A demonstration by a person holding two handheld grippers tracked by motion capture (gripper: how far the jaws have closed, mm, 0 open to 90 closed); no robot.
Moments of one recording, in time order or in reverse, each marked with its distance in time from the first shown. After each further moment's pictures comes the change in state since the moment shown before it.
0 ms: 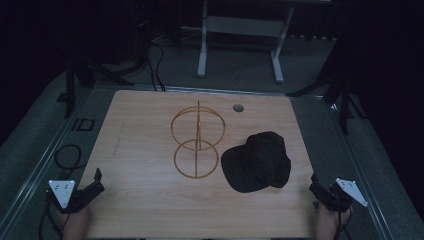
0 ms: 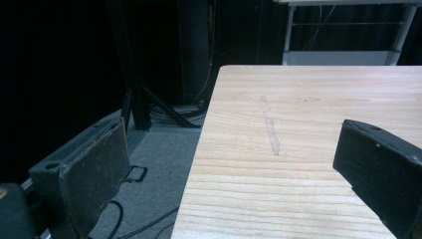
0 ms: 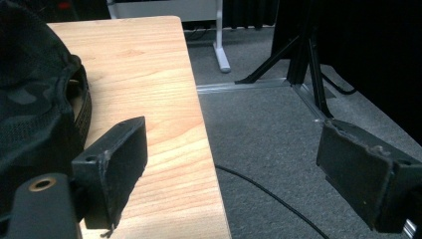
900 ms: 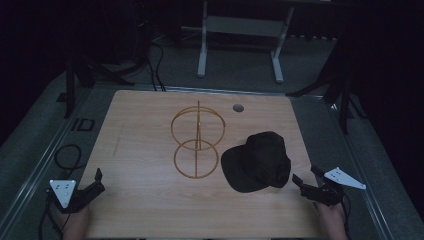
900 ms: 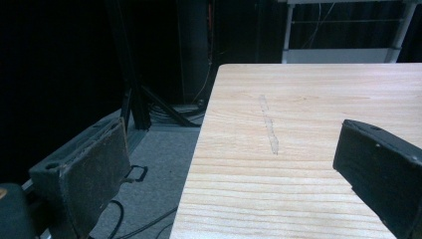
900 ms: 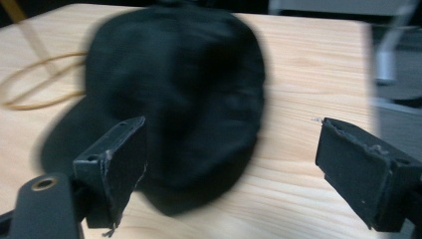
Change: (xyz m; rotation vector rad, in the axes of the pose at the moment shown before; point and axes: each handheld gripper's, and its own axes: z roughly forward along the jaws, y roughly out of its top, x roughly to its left) left arm -0.001 0.000 0.000 0.003 -0.002 0.007; right arm 0.024 0.038 -0.008 0.080 0.584 -0.186
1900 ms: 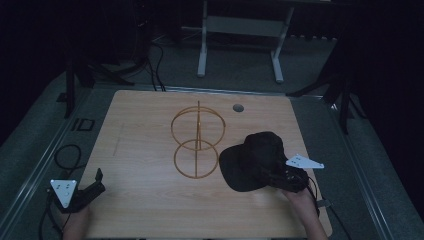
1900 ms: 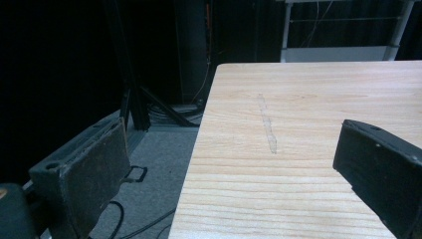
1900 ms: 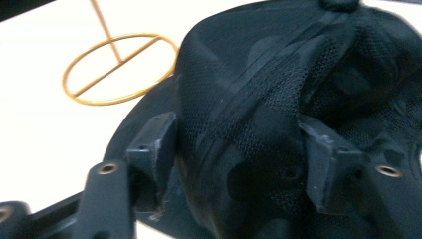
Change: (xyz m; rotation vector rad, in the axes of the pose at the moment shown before) left arm -0.001 0.000 0.000 0.001 -0.006 0.010; right arm 0.061 0.030 0.065 0.124 0.186 -0.082
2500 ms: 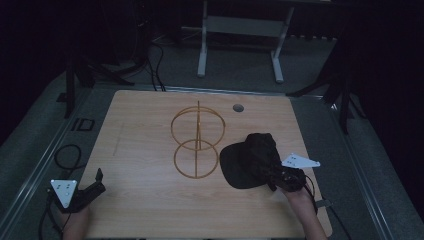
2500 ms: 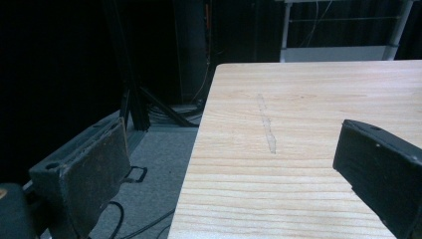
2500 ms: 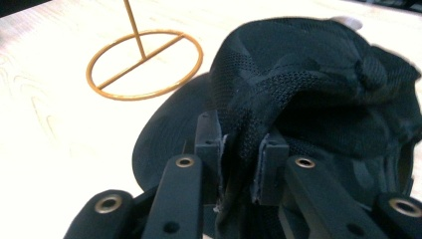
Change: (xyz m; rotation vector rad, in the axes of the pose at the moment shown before) left arm 0.000 0.000 0.000 0.001 -0.002 0.004; right arm 0.010 0.009 0.000 0.014 0.055 -0.073
